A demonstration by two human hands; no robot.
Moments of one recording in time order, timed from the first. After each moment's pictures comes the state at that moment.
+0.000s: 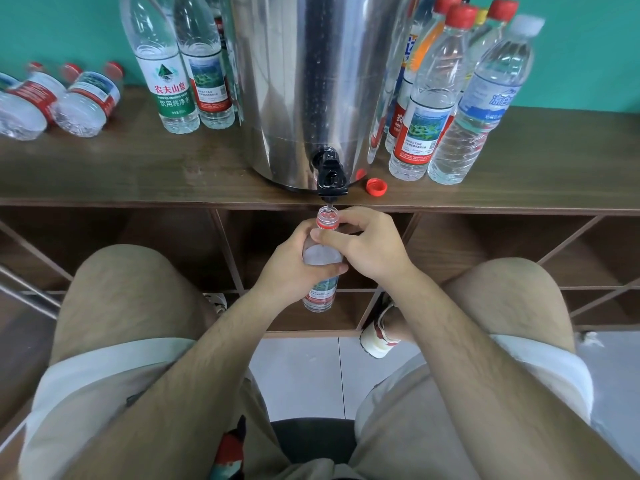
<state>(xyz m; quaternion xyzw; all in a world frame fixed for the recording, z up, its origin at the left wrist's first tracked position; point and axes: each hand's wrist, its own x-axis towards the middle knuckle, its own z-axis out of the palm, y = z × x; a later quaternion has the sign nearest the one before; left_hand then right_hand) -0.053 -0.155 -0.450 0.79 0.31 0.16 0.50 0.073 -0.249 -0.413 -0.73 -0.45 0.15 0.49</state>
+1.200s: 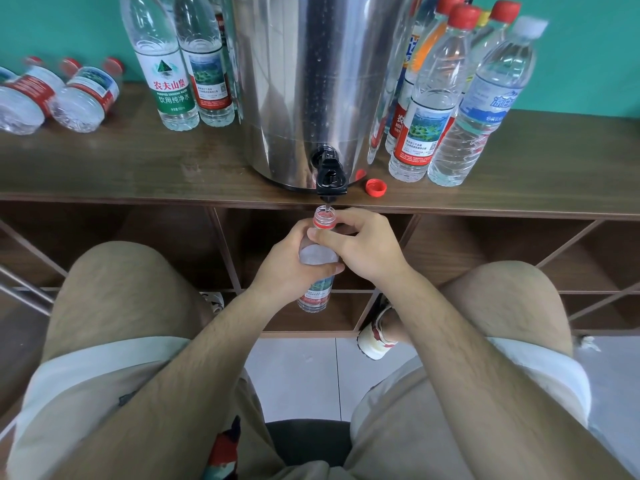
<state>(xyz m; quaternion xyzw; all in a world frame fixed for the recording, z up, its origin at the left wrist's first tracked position) -0.054 -0.155 -0.449 0.79 0.32 0.17 0.50 0.071 -0.247 -0.412 -0.73 -0.45 0.17 0.48</state>
